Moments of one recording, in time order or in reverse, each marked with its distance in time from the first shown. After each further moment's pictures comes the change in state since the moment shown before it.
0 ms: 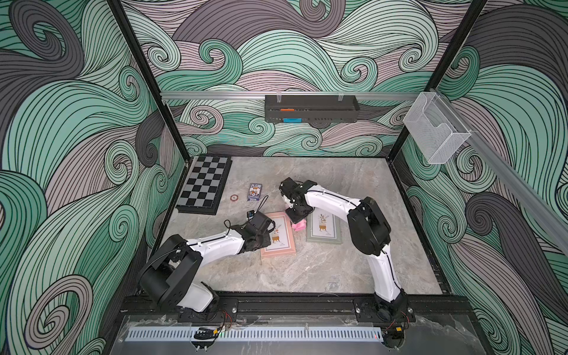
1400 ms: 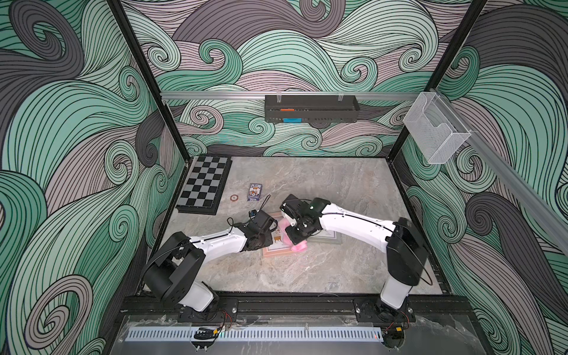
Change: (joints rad) left arm -0.020 0.014 0.032 -0.038 0.013 -0.013; right arm 0.150 -0.237 -0.157 0.060 -0.095 0.209
